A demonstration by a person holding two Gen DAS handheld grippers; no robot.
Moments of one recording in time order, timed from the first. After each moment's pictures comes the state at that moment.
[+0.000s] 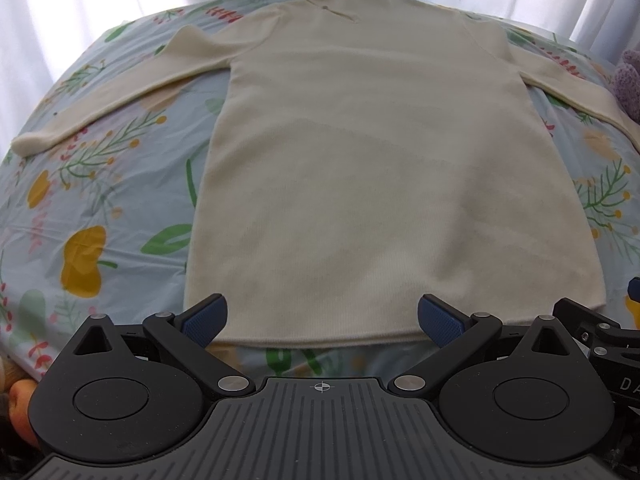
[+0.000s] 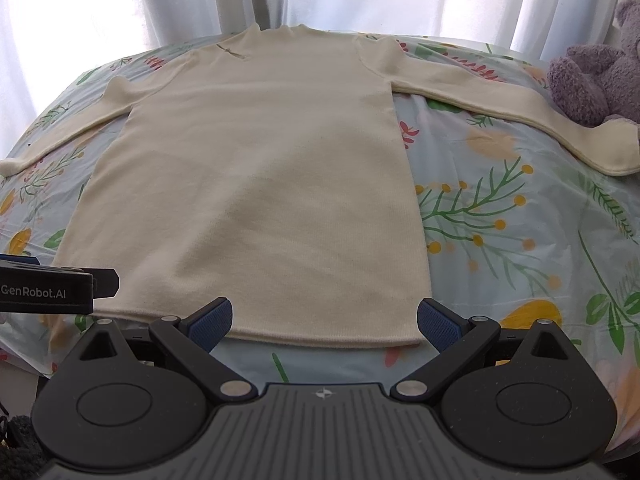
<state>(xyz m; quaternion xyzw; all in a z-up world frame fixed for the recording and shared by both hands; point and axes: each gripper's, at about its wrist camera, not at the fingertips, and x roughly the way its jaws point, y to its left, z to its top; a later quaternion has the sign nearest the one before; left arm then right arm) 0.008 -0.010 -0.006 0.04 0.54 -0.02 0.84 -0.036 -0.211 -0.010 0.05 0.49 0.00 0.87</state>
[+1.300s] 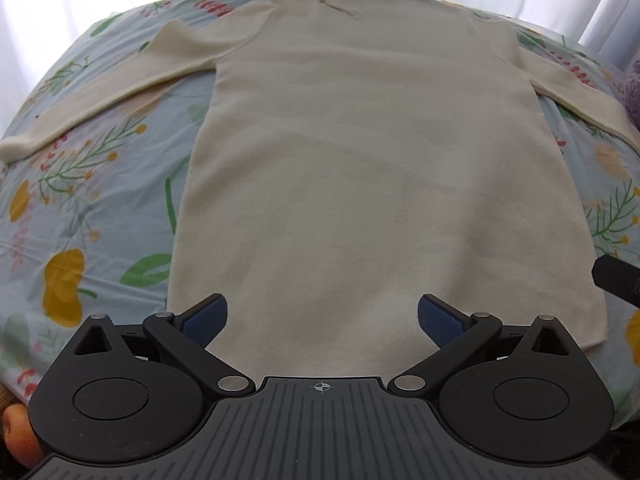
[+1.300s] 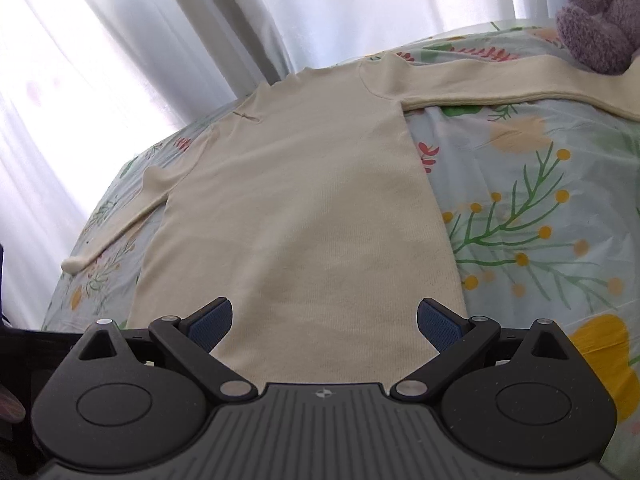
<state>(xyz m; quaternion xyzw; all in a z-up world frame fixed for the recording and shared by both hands) 0.052 -0.015 -0.012 0.03 0.55 -0.03 0.83 -0.001 -0.277 -0.021 0.23 0.44 0.05 0.87</state>
